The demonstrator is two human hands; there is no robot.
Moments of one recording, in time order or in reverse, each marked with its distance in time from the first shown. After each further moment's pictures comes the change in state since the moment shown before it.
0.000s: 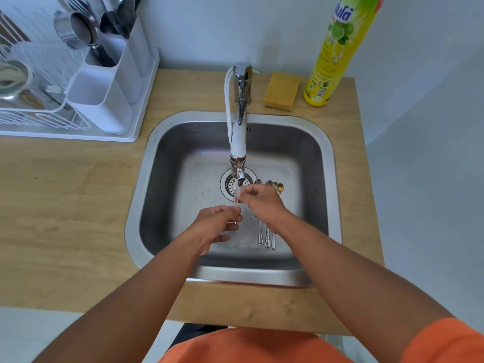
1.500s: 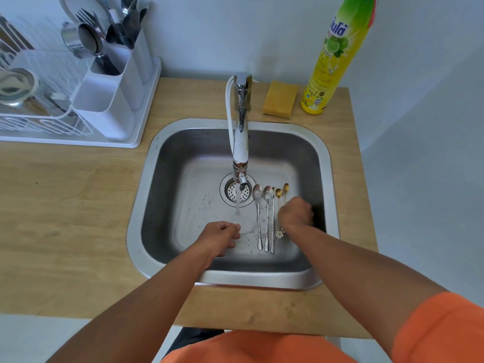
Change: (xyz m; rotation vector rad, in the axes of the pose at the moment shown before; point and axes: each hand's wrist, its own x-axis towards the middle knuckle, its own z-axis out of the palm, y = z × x) left_hand 0.012 -0.031 0.004 0.196 0.053 -0.003; right_hand 0.011 0.039 -0.047 -0.675 0.512 0.311
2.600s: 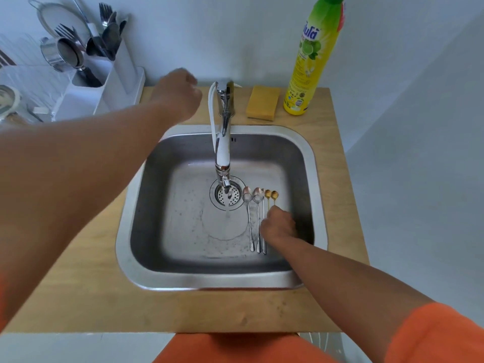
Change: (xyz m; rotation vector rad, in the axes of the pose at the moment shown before) left_hand 0.008 0.282 -0.091 0.646 0.567 0.697; right_hand -0.024 0.015 0.011 -0.050 -0.112 -0.170
